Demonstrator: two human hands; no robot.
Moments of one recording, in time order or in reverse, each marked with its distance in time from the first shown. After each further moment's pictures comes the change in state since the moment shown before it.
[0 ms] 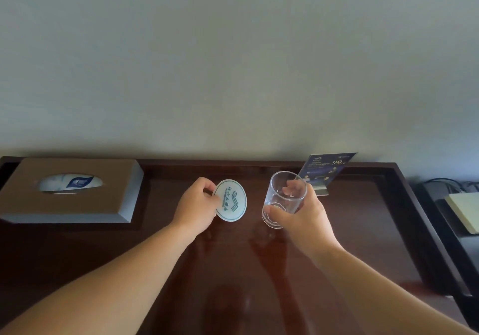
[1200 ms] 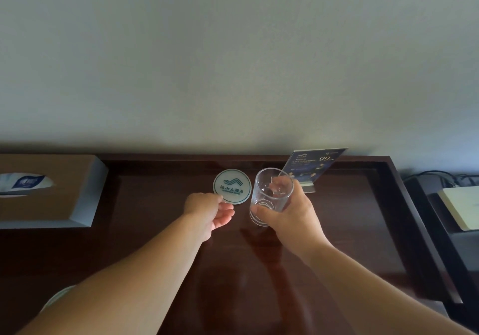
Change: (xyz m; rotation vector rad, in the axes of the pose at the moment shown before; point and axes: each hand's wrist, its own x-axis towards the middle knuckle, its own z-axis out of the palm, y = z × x) left_hand 0.035 0.012 0.079 -0.547 -0.091 -0.614; right_hand 0.034 0.023 -0.013 -0.046 -0.057 0.005
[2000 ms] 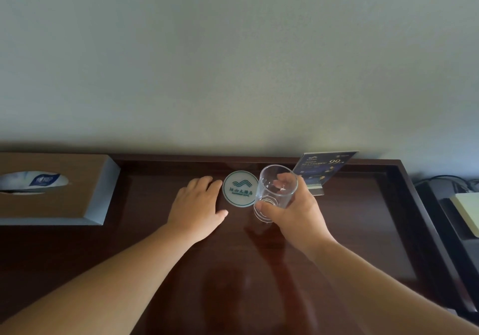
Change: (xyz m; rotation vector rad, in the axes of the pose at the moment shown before) left_hand 0.000 -0.001 -0.043 1.497 0.222 0.955; right_hand 0.008 -0.005 0.006 0.020 -0.016 -0.012
